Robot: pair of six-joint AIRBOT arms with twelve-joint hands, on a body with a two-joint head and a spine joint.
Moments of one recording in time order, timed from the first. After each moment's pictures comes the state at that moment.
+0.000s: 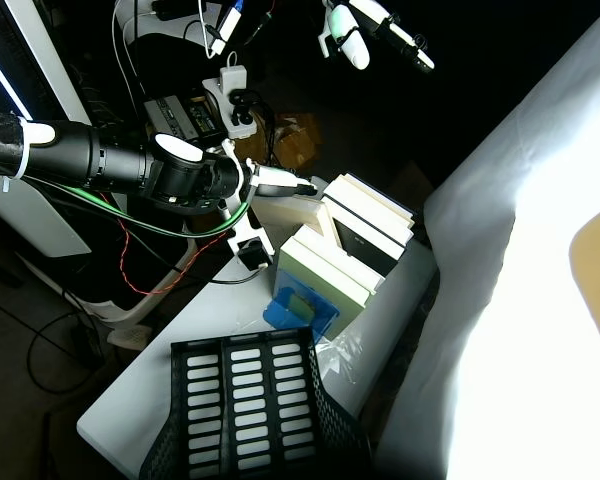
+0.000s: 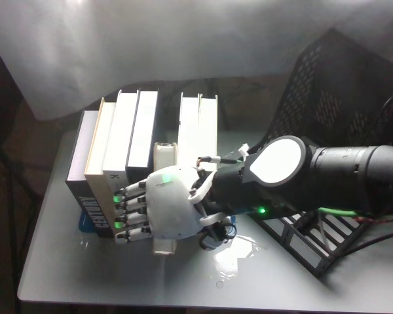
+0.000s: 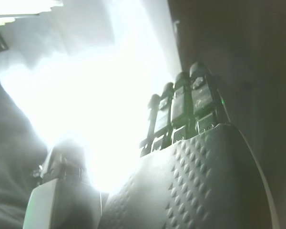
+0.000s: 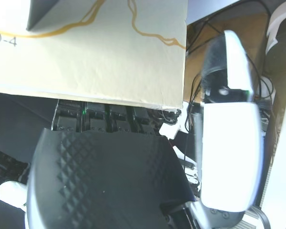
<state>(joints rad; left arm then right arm) 1.21 -0.98 1.22 -0.67 -1.43 0.33 -0.25 -1.74 1.59 -1.93 0.24 0.06</state>
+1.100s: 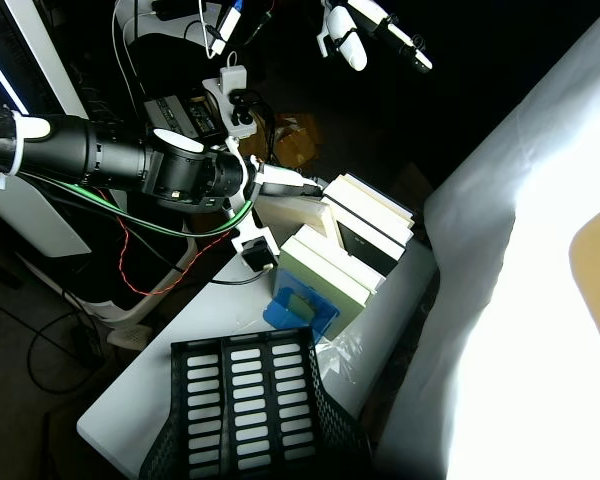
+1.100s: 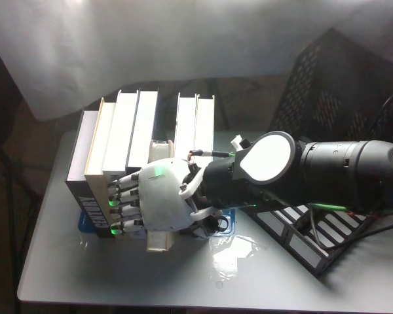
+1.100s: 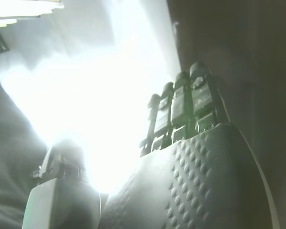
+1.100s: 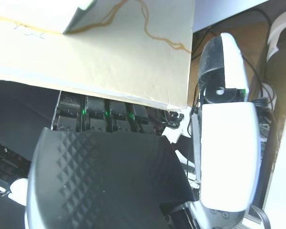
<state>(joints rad) 1.21 -0.98 1.22 -0.67 -1.43 0.33 -0.23 -1.77 1.60 -1.99 0.21 0.09</state>
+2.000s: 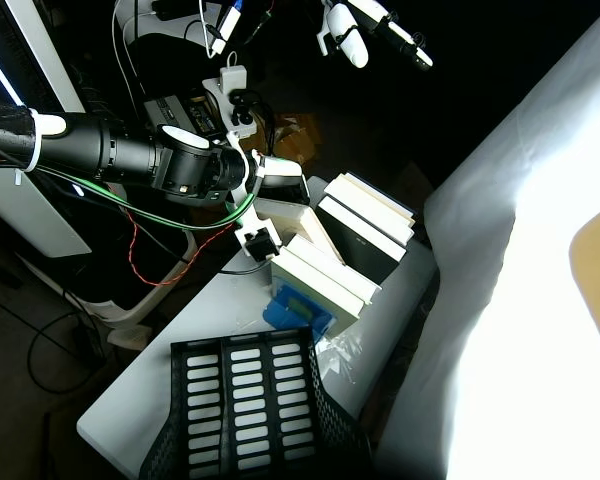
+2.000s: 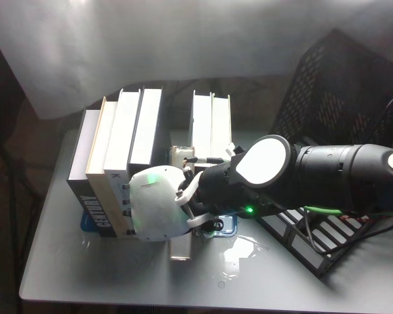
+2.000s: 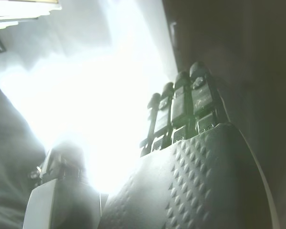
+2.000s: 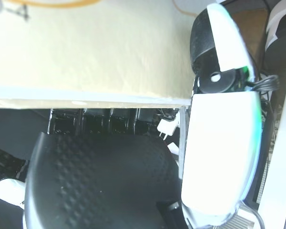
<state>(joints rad) 1.21 -0.98 1.22 -0.68 -1.43 0.33 -0.24 -1.78 1.62 -1.97 0.25 0.09</state>
